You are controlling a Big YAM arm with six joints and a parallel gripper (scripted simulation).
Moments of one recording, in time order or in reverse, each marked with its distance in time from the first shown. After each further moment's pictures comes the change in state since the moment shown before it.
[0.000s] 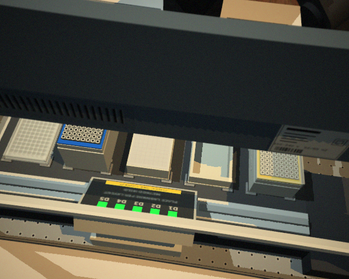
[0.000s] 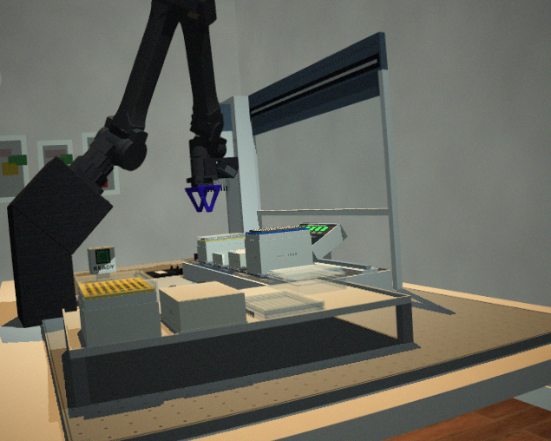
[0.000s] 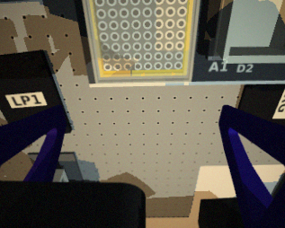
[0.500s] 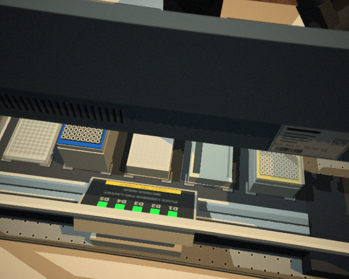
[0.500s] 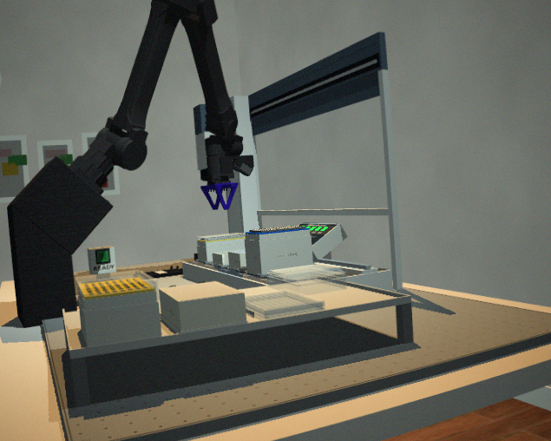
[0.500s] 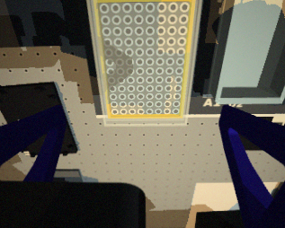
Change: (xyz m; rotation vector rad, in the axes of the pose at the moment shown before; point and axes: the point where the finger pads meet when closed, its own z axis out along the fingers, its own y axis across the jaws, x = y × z) arm -0.050 0.003 -0.003 -0.004 -0.011 -0.012
